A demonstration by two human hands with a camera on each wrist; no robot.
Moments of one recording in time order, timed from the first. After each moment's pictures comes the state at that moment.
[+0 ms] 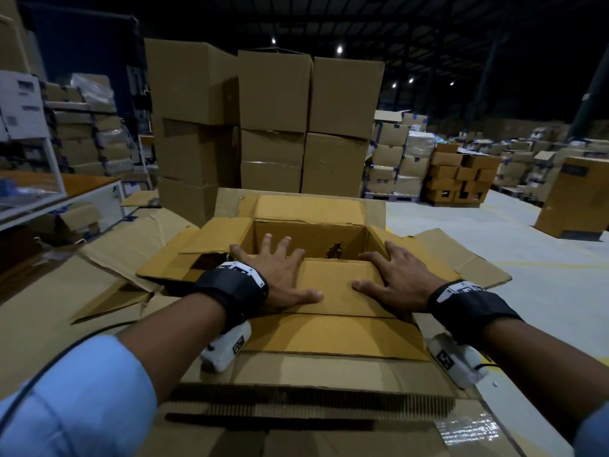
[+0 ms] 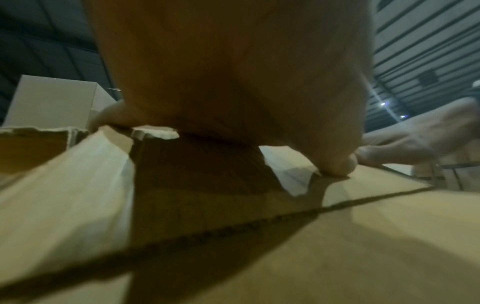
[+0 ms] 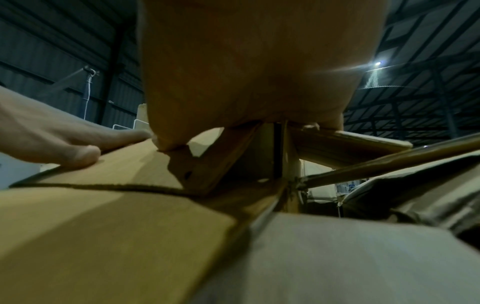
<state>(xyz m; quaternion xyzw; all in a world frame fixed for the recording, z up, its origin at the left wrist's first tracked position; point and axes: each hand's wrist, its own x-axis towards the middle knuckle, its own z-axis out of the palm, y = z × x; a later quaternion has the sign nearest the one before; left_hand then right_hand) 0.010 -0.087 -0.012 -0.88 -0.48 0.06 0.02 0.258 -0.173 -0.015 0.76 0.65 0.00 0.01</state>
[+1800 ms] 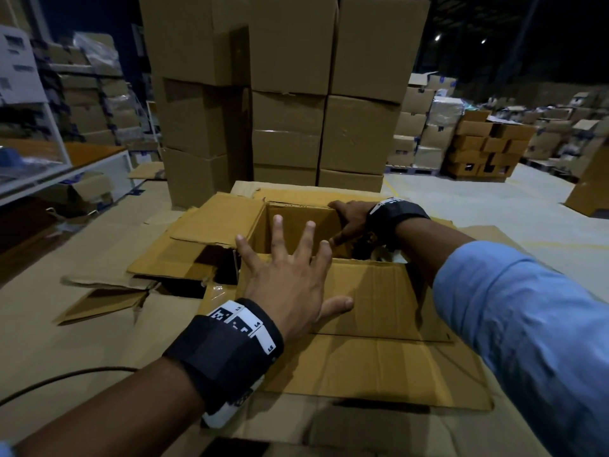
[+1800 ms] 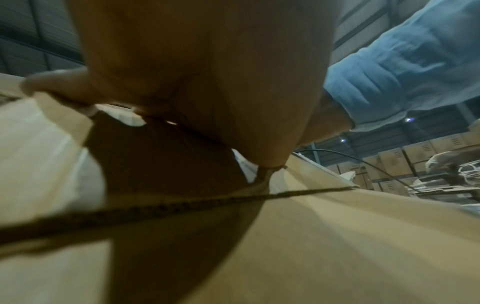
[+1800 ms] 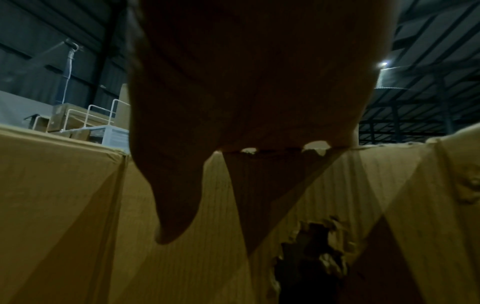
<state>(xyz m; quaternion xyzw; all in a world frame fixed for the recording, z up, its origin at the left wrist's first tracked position) 0.006 -0.096 -0.026 -0.88 -0.47 -0.01 0.08 0.226 0.044 0.001 0.72 0.69 -0.09 0.05</state>
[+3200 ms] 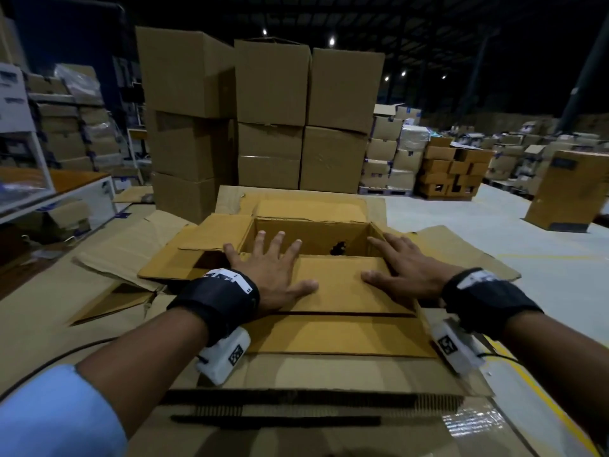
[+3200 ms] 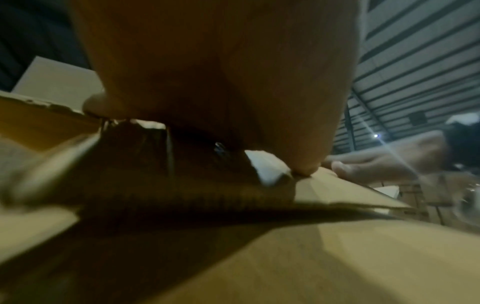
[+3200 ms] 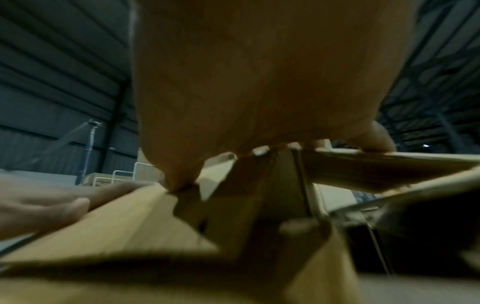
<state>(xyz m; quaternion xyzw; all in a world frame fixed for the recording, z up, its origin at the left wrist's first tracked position) -0.017 -0.083 -0.014 -0.89 -0.46 0.02 -0.02 0.260 -0.164 -0.006 0.76 0.65 -0.05 -0.01</state>
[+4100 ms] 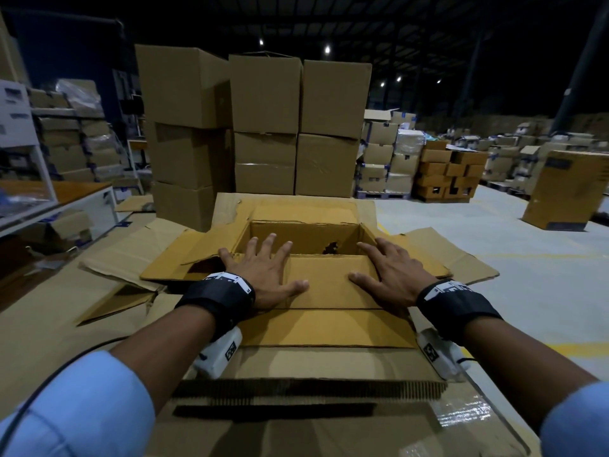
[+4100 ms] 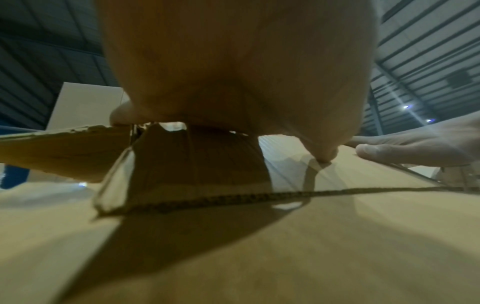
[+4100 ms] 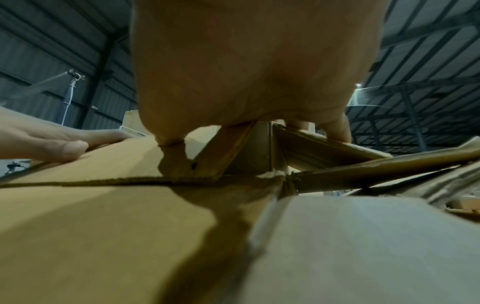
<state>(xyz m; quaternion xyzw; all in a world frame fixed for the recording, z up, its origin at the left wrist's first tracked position) -0.014 -0.089 -0.022 -0.87 -0.48 0.00 0.00 0.260 -0.179 -0.030 0.76 0.65 0.02 -0.05</state>
